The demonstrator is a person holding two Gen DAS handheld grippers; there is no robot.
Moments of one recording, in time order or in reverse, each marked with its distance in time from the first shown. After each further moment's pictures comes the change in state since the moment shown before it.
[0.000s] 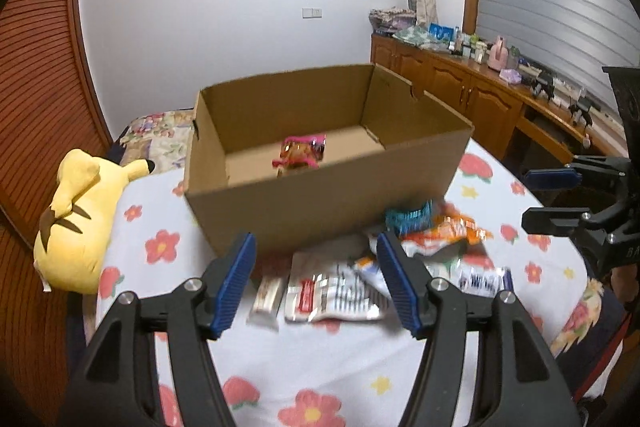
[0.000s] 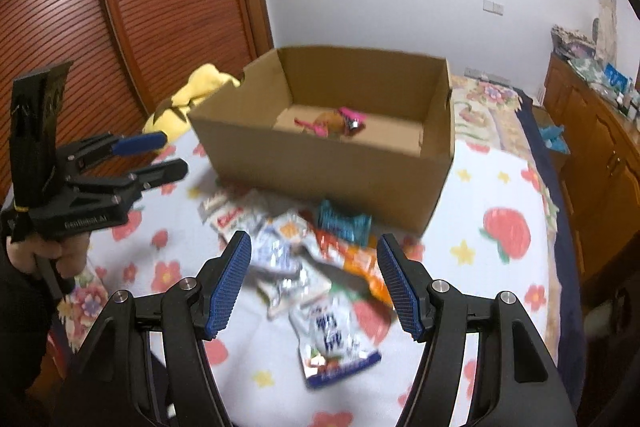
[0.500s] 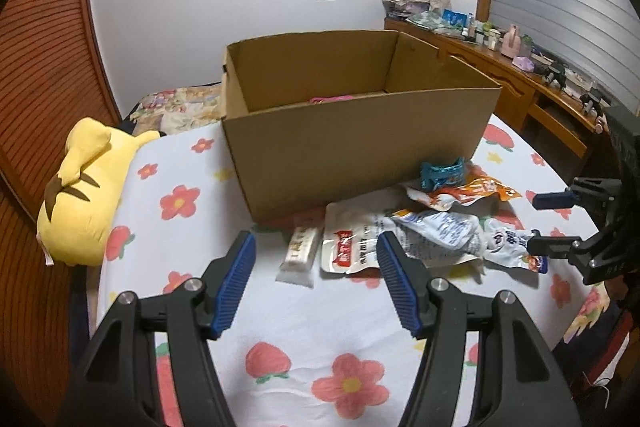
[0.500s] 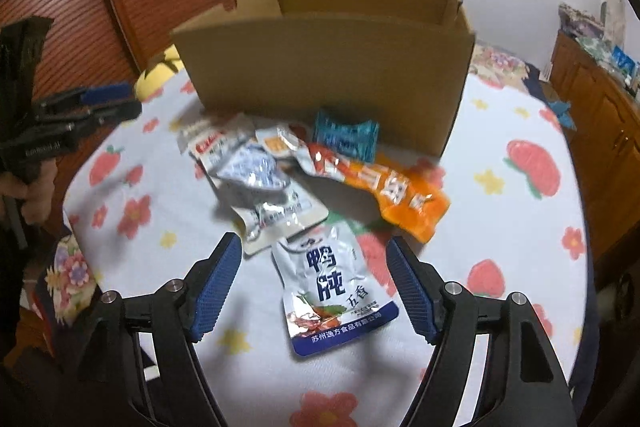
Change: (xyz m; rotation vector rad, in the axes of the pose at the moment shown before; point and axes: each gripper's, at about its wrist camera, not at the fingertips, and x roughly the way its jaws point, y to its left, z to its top) left arm 0.014 0.032 -0.042 -0.037 0.051 0.028; right arm 0.052 -0.008 -0.062 -0.010 0.102 0.004
